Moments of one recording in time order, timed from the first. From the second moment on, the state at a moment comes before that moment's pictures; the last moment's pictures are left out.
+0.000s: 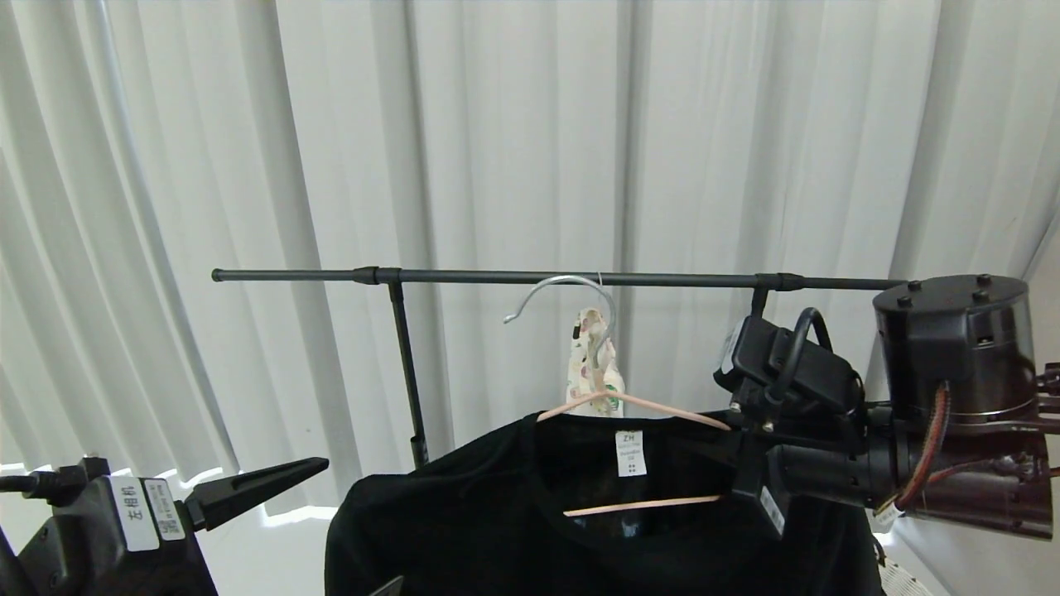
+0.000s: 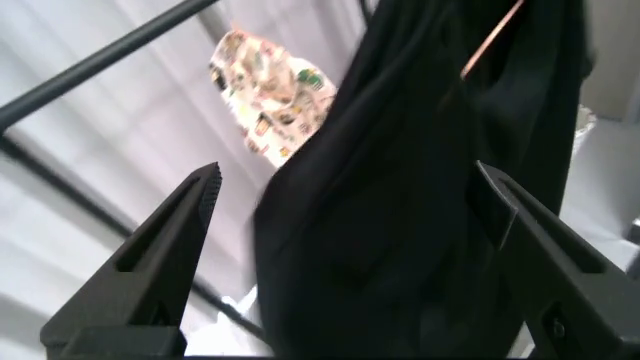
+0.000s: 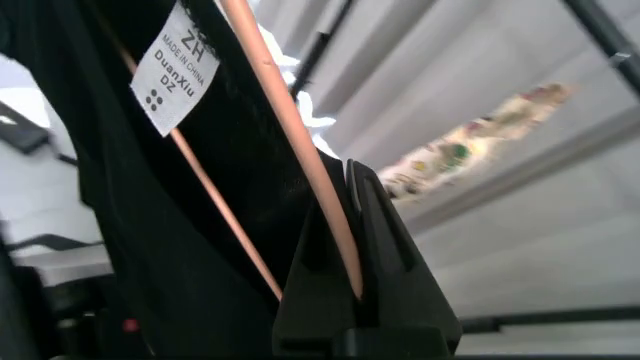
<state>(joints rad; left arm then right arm) -0.62 1.03 -0.17 -0.61 -0.11 0.30 0.81 1.51 -0.78 -0.29 0.12 -0.34</state>
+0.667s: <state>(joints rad) -0.44 1.09 -0.05 -0.61 -0.11 0.31 0.79 1.45 -0.77 -0.29 0.12 -0.44</state>
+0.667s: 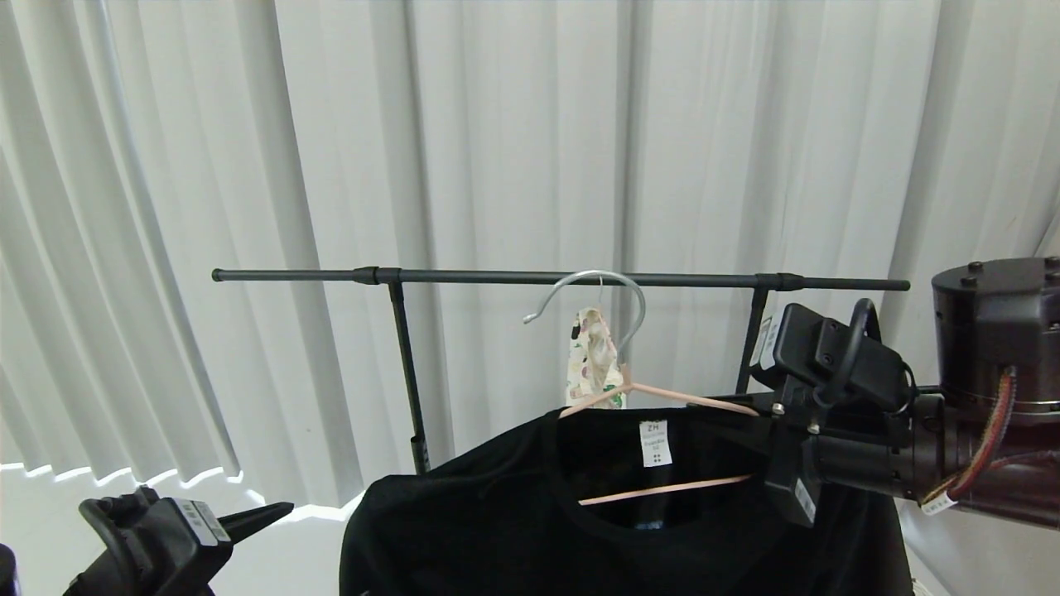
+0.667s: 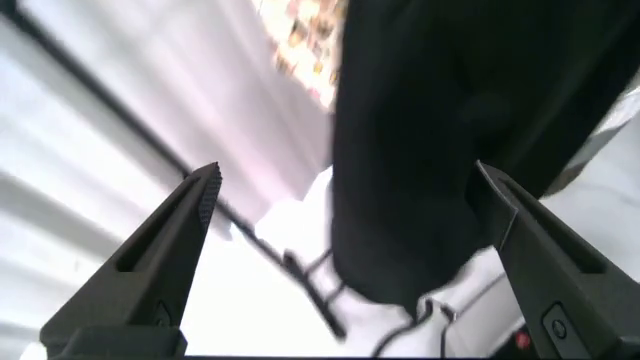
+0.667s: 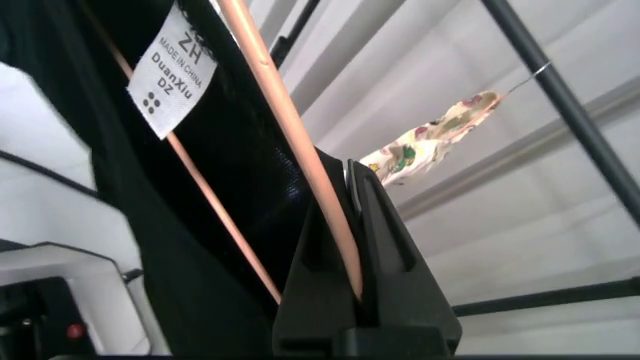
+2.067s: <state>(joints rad) -0.28 1.13 -0.04 -0.61 -0.19 0.27 0.74 1.41 -0.70 -0.31 0.11 -0.45</state>
